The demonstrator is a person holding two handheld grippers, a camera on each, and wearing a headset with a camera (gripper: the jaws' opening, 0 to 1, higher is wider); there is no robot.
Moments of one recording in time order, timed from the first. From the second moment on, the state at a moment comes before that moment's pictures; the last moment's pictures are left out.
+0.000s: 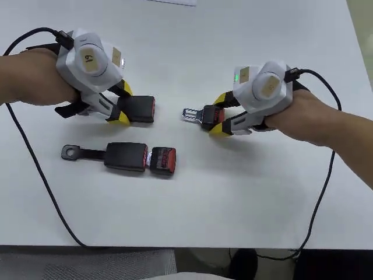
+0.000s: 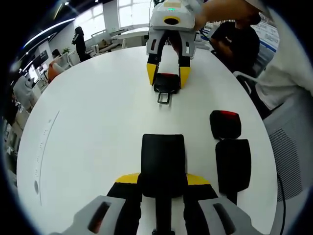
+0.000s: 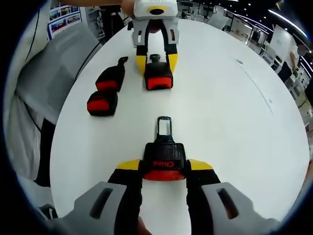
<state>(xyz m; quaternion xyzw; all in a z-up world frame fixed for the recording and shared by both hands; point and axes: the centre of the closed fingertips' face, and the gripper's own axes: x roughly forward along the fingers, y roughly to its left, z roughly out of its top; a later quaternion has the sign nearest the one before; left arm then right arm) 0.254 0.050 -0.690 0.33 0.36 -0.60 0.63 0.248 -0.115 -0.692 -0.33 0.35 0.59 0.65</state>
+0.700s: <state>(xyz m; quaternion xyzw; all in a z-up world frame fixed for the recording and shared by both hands) 0.254 0.055 -0.685 0.33 0.36 -0.59 0.65 0.255 -0.132 -0.687 -0.35 0.36 0.55 0.67</state>
